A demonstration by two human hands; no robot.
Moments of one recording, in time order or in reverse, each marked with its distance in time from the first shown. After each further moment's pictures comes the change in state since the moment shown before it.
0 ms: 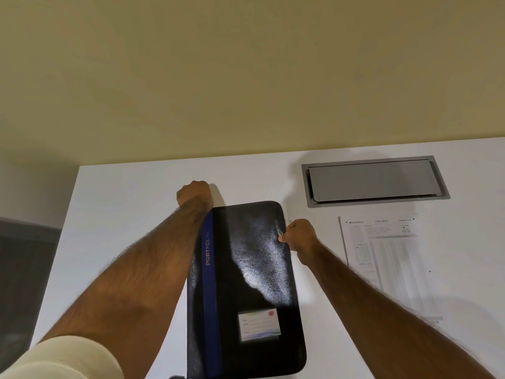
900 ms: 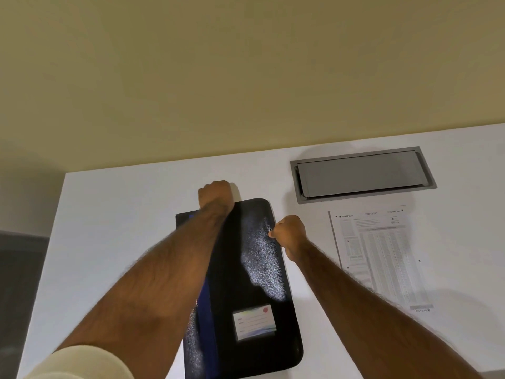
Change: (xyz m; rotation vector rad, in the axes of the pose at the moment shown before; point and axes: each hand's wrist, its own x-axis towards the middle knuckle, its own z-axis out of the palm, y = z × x) left_hand -0.026 0.072 0.002 0.020 0.089 0.173; right_hand 0.005 0.006 0.003 0.077 0.054 0.013
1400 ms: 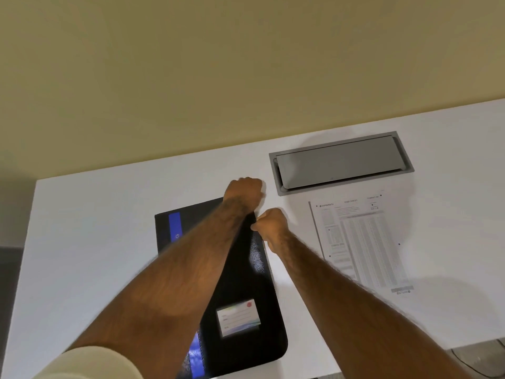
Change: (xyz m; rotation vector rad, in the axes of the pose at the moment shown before) left_hand -0.012 0.097 0.007 -0.119 -0.017 0.419; right_hand 0.013 0.007 0.000 0.073 -0.002 0.045
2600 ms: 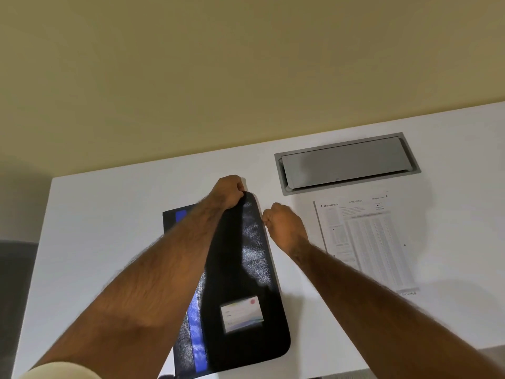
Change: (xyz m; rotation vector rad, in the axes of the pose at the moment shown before) left_hand -0.013 -0.049 -0.012 -0.341 0.003 -0.190; right_hand -0.006 0.020 -0.030 -0.785 0.077 -0.738
